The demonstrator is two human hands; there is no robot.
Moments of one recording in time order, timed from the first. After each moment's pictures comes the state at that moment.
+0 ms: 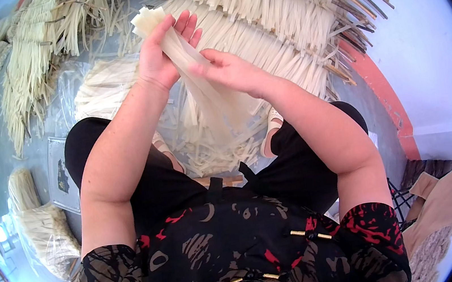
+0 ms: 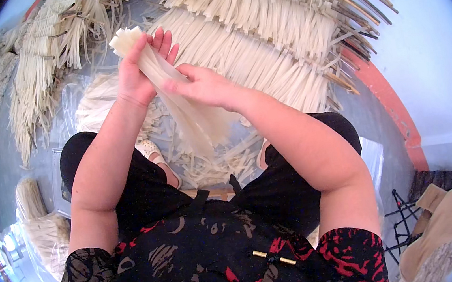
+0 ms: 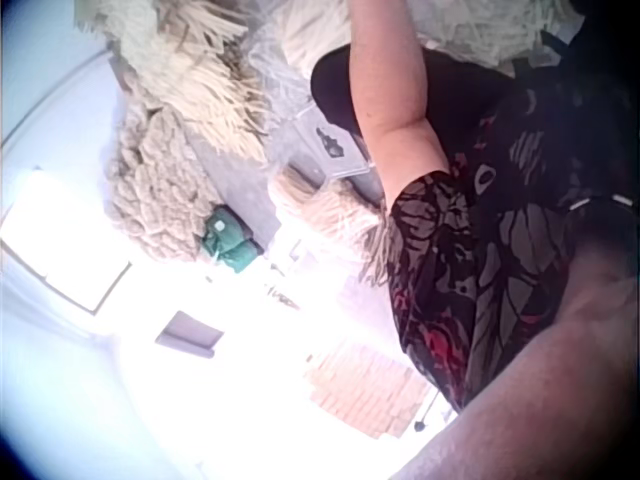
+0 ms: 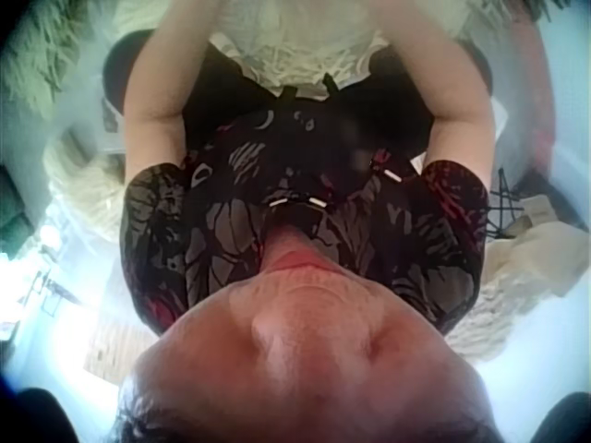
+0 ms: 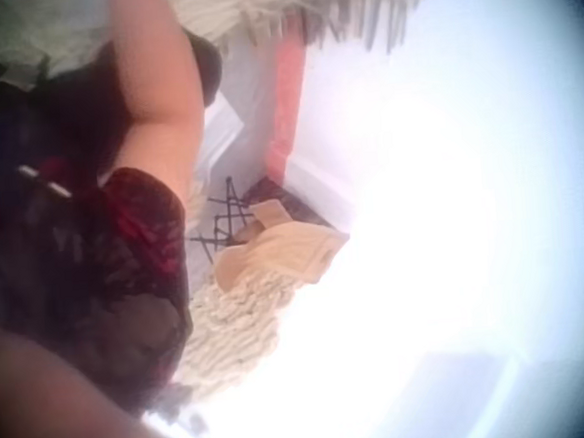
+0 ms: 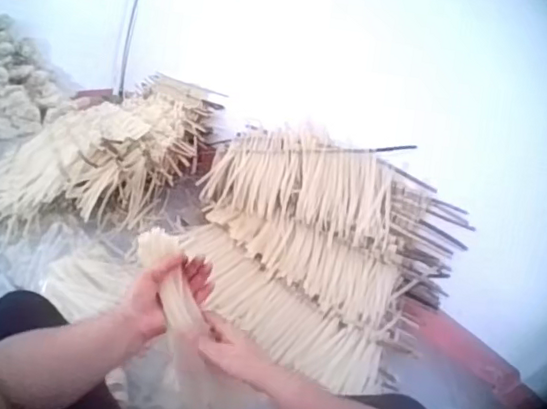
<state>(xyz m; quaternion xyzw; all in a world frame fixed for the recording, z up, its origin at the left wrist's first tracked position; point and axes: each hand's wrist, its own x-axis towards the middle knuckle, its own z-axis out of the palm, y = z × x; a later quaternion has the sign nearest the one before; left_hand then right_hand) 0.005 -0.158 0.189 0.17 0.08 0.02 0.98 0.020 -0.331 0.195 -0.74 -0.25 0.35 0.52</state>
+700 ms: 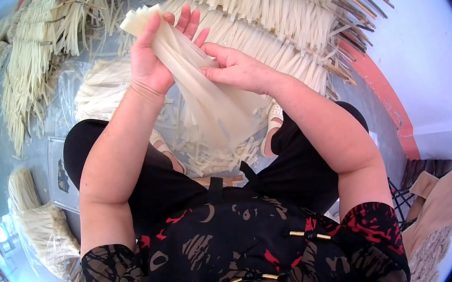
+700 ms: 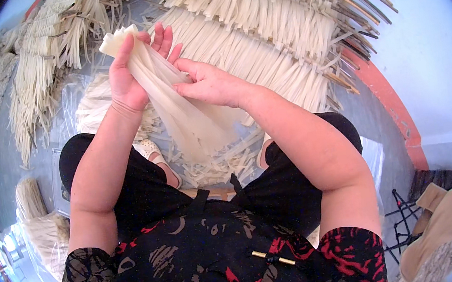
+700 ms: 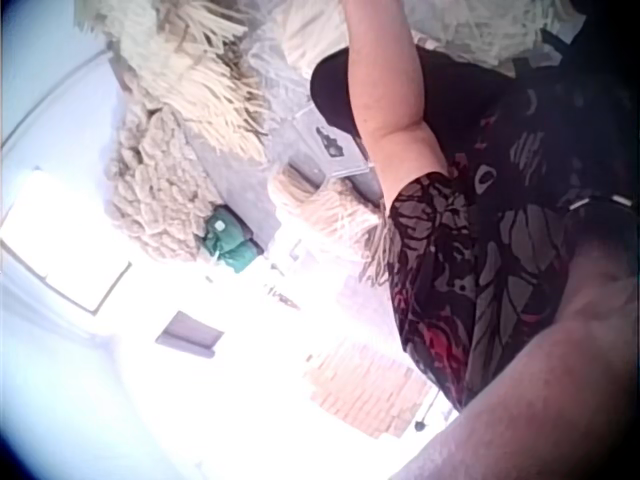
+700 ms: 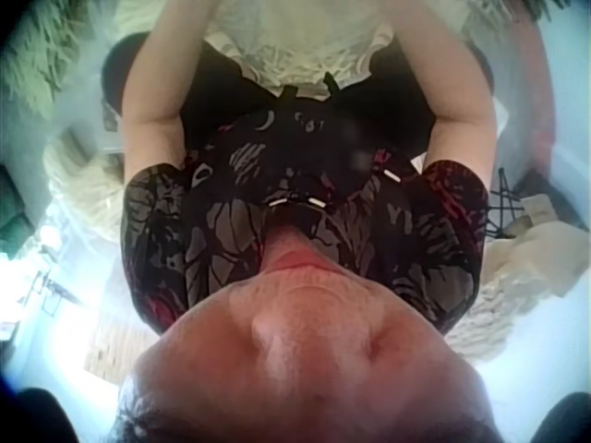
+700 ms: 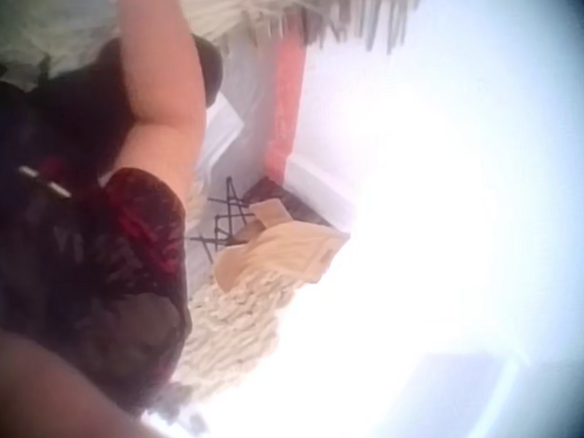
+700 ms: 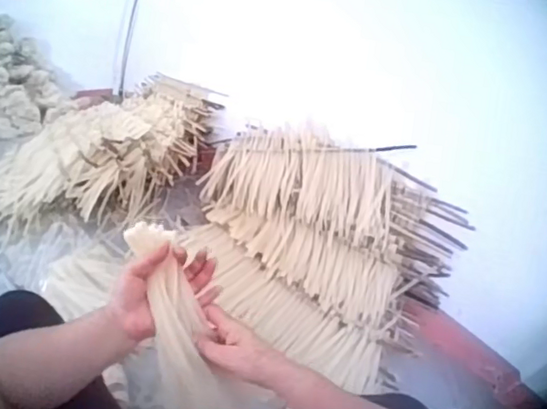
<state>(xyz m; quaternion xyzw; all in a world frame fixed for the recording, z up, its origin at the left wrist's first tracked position) -0.011 -0.154 0.205 0.14 -0.04 -0.05 0.99 0.014 -0.337 0.213 -0.67 -0.31 0.35 0.58</state>
